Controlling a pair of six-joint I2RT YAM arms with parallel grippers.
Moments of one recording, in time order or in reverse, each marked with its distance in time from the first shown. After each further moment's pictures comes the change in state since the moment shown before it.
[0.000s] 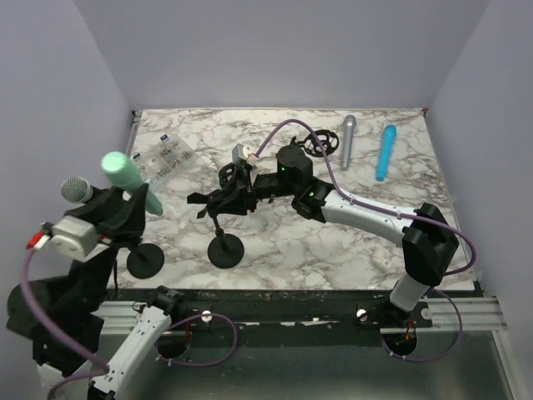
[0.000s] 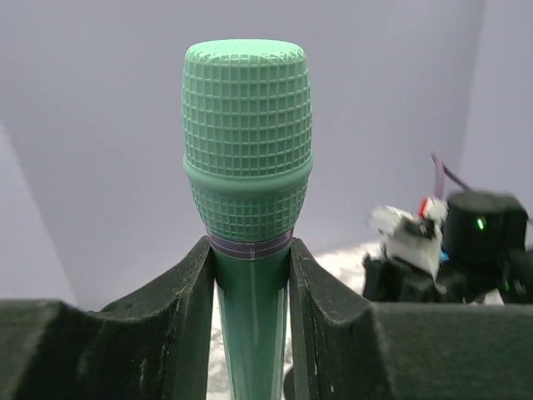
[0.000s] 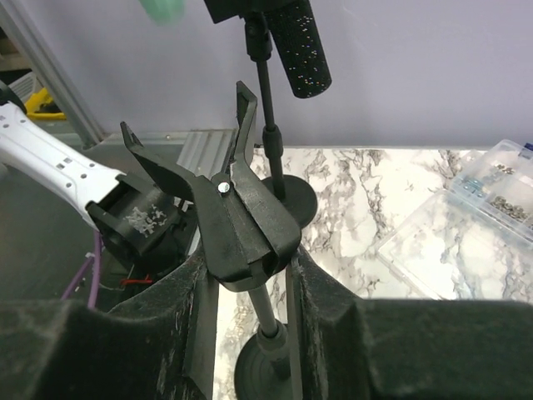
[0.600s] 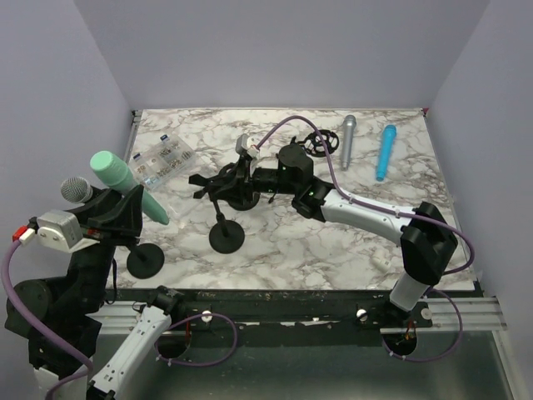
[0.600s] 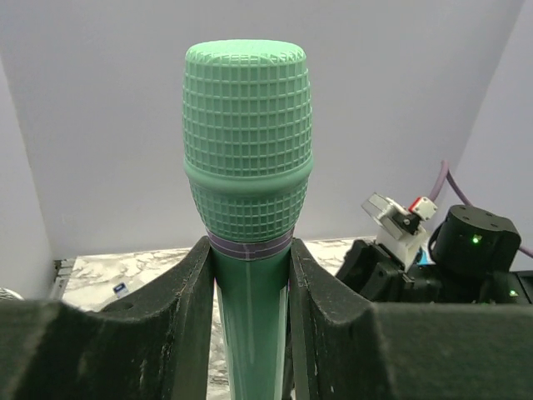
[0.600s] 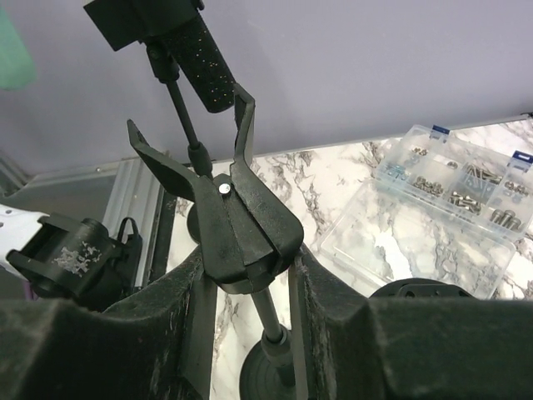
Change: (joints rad) left arm 0.000 -0.002 0.085 -0.067 -0.180 -0.167; right arm -0.002 0.008 0.000 0.036 0.211 0.019
